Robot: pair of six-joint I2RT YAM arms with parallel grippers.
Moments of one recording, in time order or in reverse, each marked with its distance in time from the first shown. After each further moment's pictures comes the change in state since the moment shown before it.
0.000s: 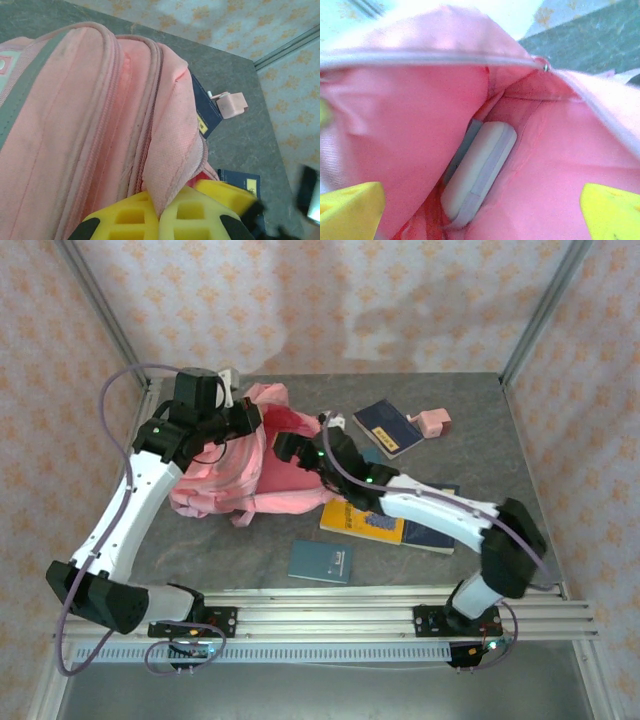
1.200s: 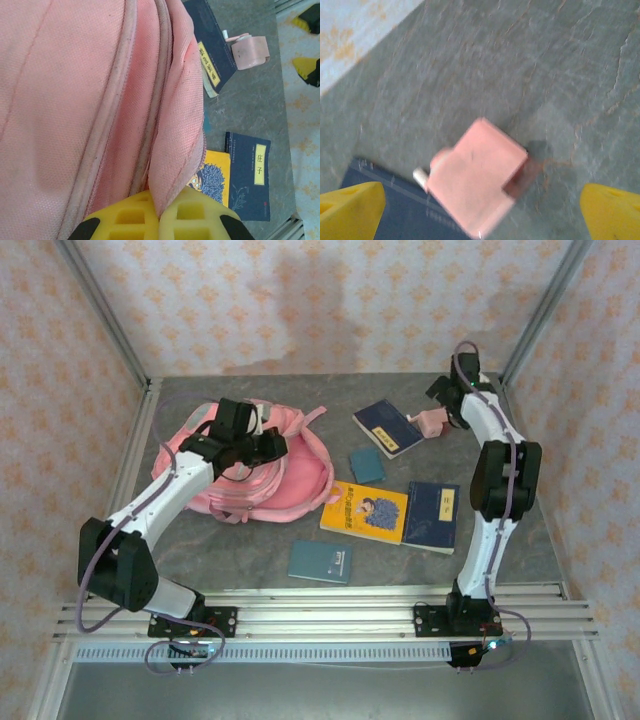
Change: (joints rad) left arm -0.054 0.130 -0.249 0.228 0.136 -0.090; right arm -0.915 0.616 0.646 -0.570 -0.068 -0.061
